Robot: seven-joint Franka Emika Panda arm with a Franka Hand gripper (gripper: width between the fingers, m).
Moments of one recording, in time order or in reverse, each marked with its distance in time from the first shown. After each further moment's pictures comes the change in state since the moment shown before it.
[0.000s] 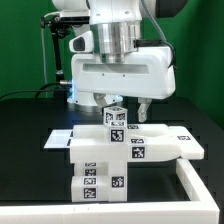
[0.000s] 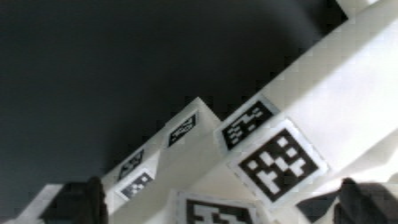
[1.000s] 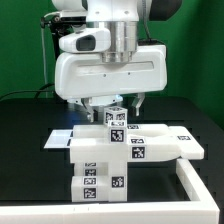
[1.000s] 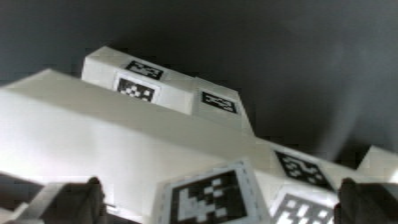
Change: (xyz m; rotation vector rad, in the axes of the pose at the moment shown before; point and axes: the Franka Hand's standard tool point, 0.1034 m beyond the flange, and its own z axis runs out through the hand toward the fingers) arm 0.011 0.011 -0.002 -0.071 0.005 -1.012
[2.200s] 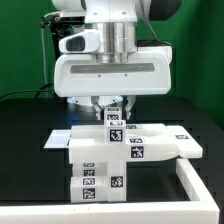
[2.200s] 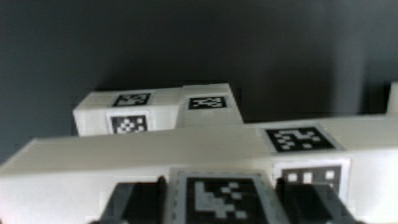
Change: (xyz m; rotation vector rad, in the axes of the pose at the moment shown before) arm -0.001 0.000 0.001 0.019 0.005 0.511
